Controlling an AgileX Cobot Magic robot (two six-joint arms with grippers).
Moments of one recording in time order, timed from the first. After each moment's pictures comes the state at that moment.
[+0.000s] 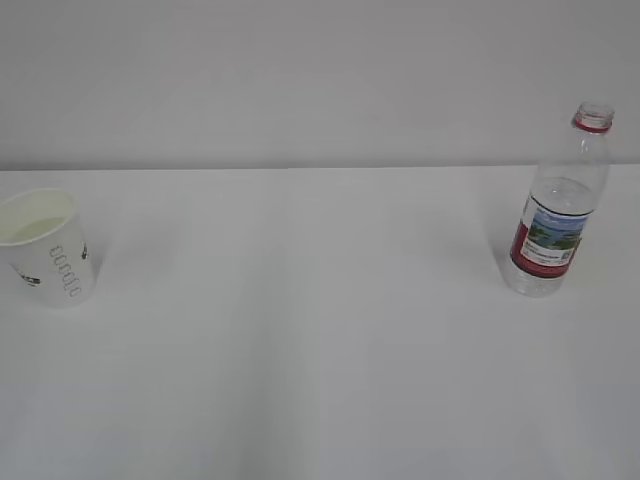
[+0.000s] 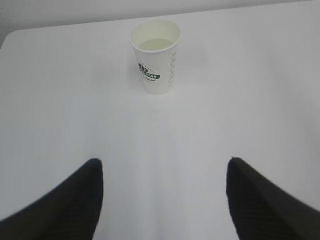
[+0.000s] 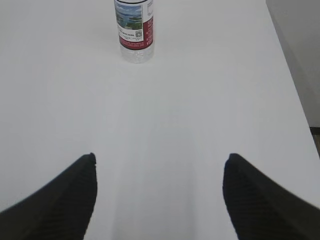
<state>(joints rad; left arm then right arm) 0.00 0.02 -0.53 -0.09 1.10 0.10 0.07 0.02 -0.55 -0.07 1.24 -0.02</state>
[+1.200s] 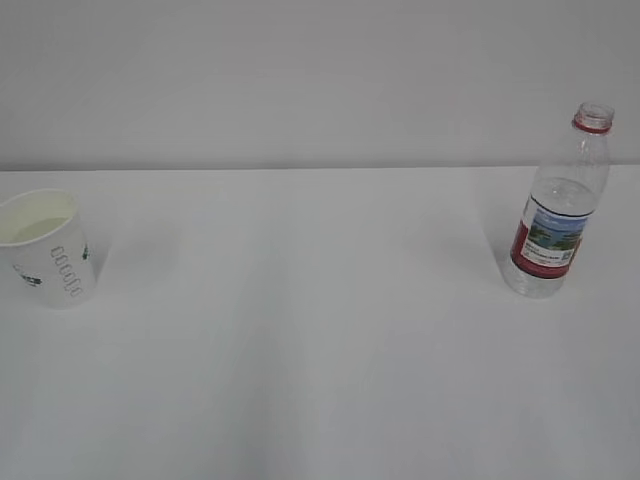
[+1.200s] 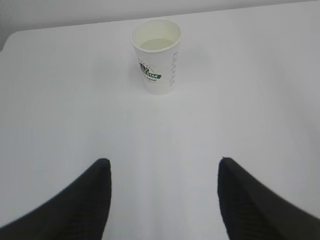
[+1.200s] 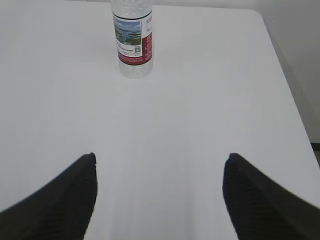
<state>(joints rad) 0.00 0.00 -0.53 -0.09 1.10 0.10 0.07 -0.02 -0.50 -0.08 1.15 -0.01</state>
